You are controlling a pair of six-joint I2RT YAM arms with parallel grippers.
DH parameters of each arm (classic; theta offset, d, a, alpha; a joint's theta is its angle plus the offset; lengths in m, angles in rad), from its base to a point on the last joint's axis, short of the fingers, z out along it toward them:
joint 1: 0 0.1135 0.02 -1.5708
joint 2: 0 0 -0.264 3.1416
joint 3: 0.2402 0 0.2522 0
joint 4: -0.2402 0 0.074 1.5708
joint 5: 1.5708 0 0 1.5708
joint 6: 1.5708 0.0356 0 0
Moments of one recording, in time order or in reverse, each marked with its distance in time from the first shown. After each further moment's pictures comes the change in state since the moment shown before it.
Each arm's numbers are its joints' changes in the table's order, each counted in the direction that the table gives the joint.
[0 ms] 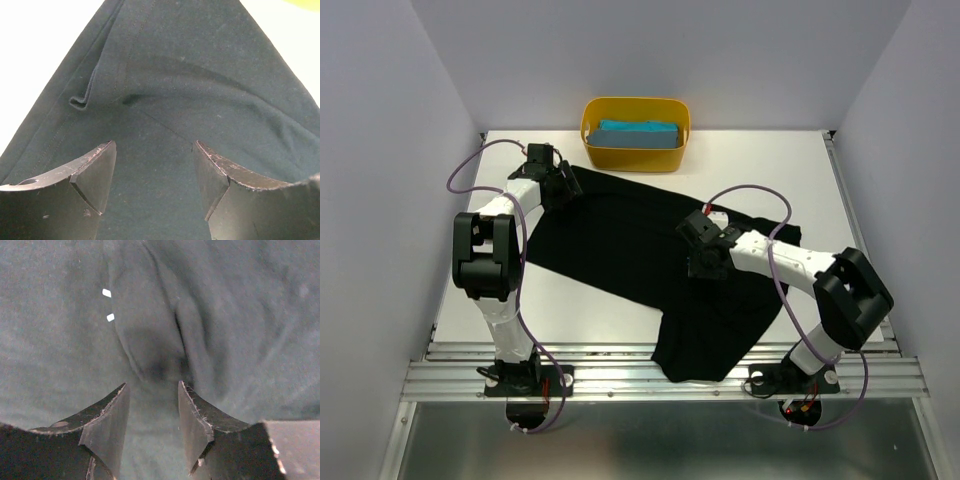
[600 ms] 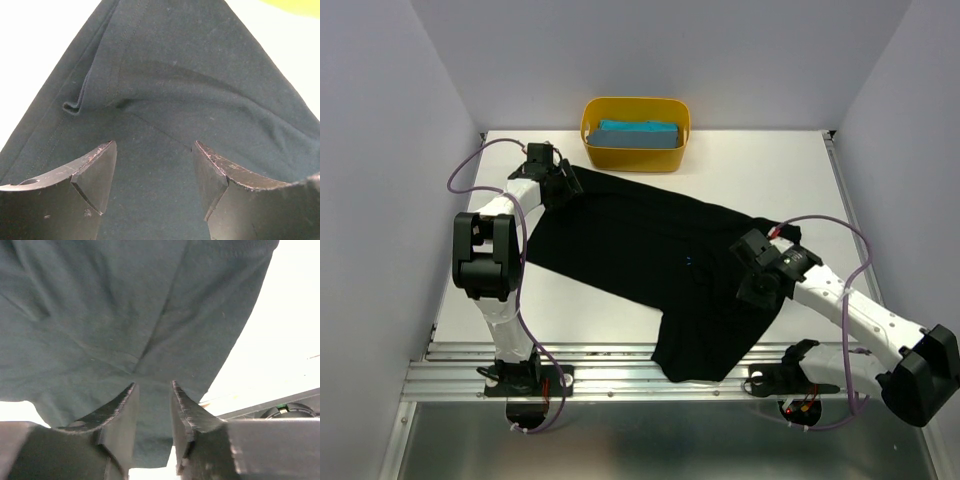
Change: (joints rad) left arm 0.000 0.000 -0.002 0.022 0.014 -0.007; right arm -0.103 -0.493 -0.226 -0.356 -0.033 0.236
